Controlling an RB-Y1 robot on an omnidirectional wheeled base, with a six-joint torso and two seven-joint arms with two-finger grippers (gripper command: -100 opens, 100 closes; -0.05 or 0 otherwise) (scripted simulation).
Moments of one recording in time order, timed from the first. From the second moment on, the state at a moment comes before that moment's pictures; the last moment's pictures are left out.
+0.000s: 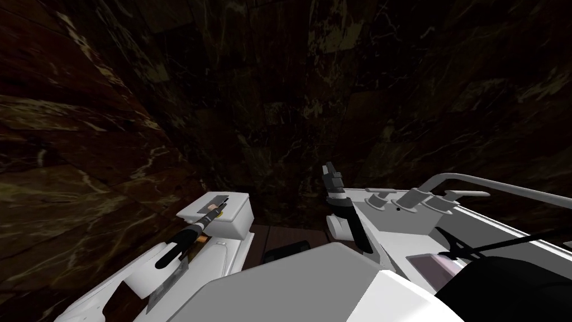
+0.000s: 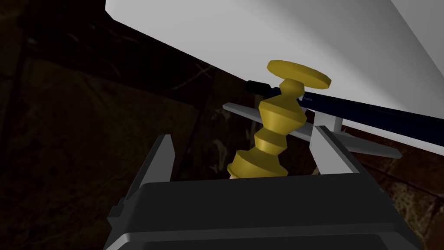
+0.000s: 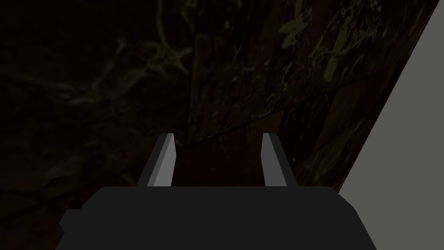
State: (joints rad) left arm 0.23 0.98 -0.16 -1.49 -0.24 0.07 0.14; right arm 0.47 0.05 -0.04 -2.36 0.12 -0.41 0.04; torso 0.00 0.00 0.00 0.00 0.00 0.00
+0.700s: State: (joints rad) left arm 0.21 0.98 -0.15 -1.43 -0.23 0.05 0.14; right arm 0.47 0.05 -0.04 -2.36 0.12 -0.41 0.04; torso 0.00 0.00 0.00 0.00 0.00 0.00
